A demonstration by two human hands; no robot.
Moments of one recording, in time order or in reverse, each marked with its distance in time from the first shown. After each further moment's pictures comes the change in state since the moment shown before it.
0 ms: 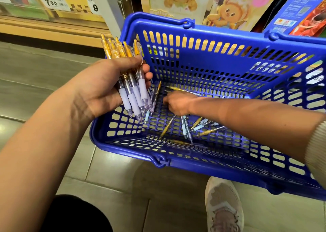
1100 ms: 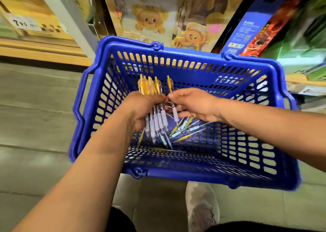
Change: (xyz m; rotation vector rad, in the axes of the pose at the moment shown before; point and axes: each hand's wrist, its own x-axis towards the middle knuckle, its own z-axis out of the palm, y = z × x) left_hand 0.026 -0.040 0.081 0.188 0.036 -0.242; right_hand -0.134 0.032 -0.073 1.547 0.073 0.239
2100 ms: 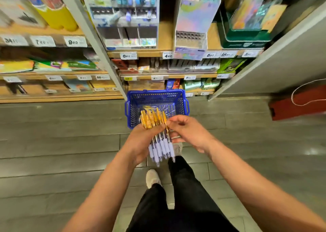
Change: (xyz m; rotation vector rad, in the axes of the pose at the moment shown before) left_hand -0.655 0.166 0.055 -0.046 -0.245 0.064; right_hand -0.647 -0.288 0.194 0.232 0.271 -0.078
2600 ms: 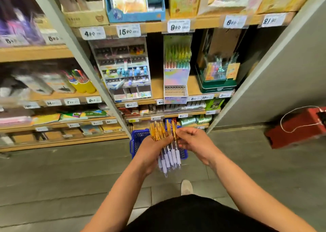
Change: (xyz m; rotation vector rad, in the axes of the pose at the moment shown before) left_hand -0.083 0.088 0.095 0.208 -0.092 0.183; right_hand -0.100 -0.103 -0.039 0.132 0.123 -0.213
